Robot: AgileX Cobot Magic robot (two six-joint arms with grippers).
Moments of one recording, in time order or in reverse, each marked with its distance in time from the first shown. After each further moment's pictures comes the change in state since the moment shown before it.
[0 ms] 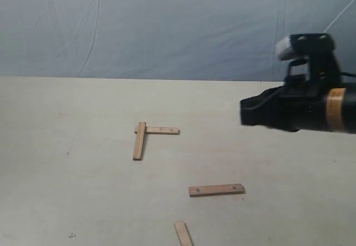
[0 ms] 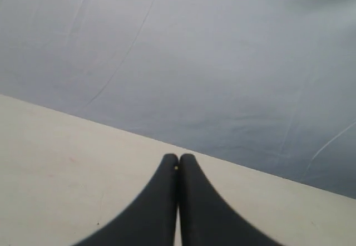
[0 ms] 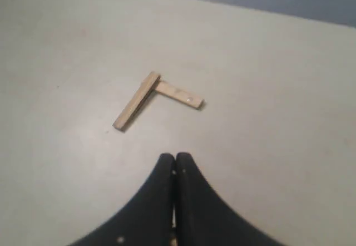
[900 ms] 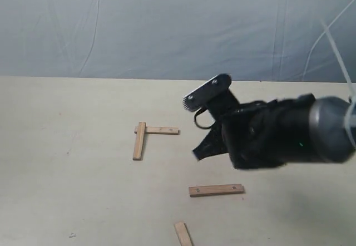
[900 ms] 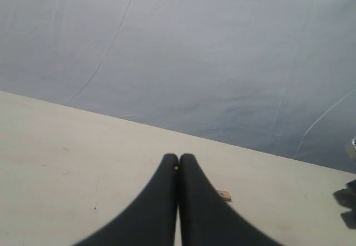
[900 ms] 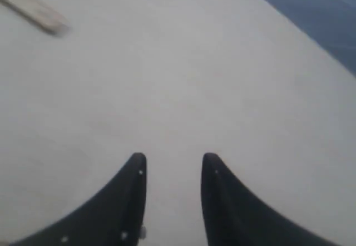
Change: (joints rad) left arm 0.001 -0.102 0.002 0.035 0.135 0.013; right arm 0.428 0.437 -0.269 0.496 1.065 -0.587
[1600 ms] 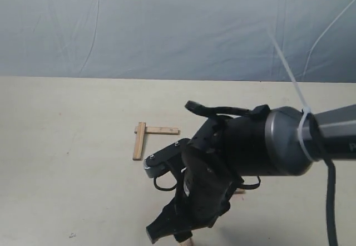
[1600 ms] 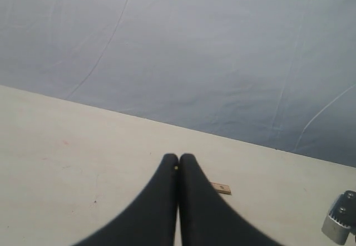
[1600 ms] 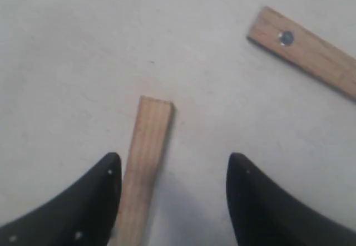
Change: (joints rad) left arm 0.000 -0.002 0.000 0.002 0.019 0.000; right arm 0.107 0.078 -0.065 1.100 -0.062 -0.804
